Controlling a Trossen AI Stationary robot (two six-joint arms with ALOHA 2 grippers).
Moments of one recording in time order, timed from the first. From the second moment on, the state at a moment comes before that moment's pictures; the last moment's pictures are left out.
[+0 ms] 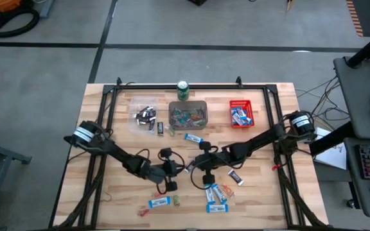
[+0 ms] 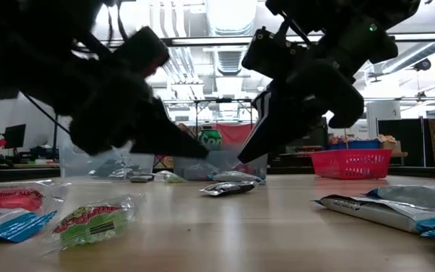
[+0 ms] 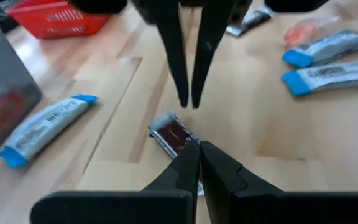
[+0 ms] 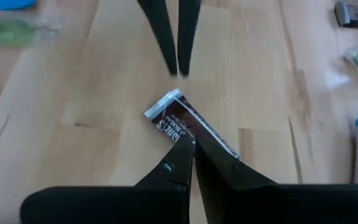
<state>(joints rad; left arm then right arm) -0.45 1.90 0.71 0.67 -0.61 -0.19 0.26 1.82 0.93 0.11 0.18 0.04</state>
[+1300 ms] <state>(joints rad) -0.42 2.06 0.69 0.78 -0.58 -0.27 0.18 1.79 0.85 0.27 0.12 0.02</state>
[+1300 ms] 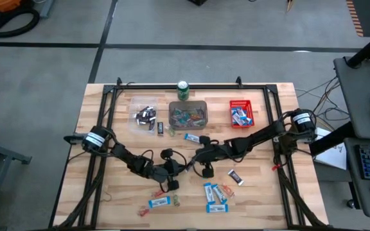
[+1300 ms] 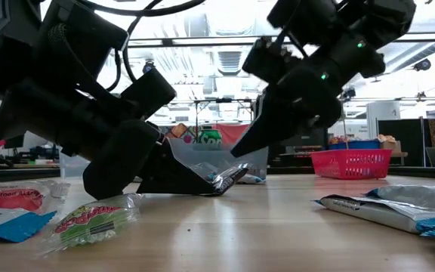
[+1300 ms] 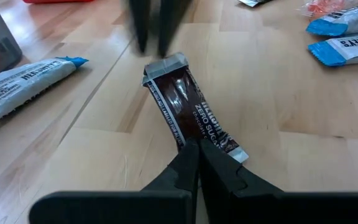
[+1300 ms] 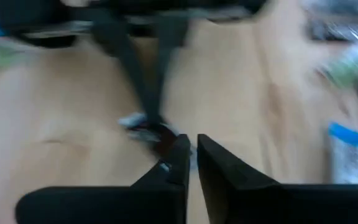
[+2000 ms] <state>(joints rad) -0.42 2.06 0.69 0.78 -0.58 -0.28 0.17 1.91 0.85 0.36 0.03 0.44</state>
